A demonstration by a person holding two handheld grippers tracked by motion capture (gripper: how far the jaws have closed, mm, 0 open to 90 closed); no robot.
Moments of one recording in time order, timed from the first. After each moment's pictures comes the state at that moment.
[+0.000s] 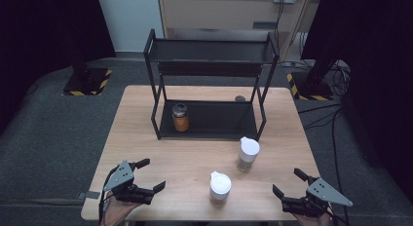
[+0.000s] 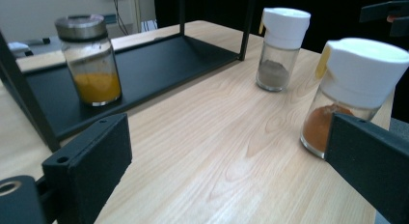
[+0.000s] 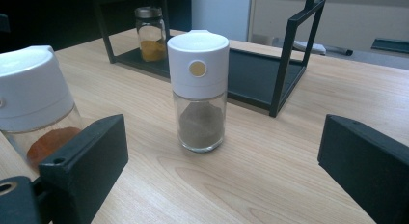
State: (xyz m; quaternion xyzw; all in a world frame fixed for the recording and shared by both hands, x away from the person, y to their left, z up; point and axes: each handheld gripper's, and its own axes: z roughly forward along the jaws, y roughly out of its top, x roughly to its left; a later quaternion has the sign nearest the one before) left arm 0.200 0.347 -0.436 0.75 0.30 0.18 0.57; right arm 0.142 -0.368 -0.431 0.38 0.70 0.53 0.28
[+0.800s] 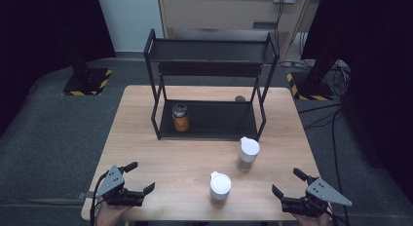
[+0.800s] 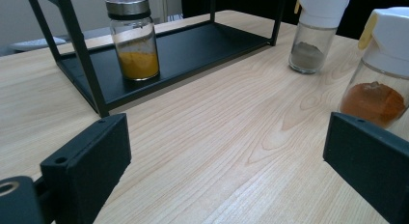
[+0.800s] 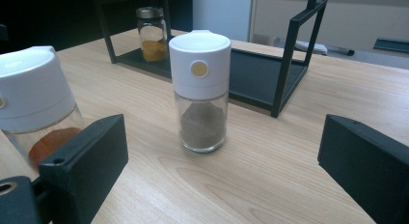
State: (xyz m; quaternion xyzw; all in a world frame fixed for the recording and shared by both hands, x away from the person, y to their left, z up) left arm 0.183 0.364 -0.449 0.74 0.33 0.21 0.55; right arm 0.142 -0.368 -0.431 0.38 0.70 0.54 0.28
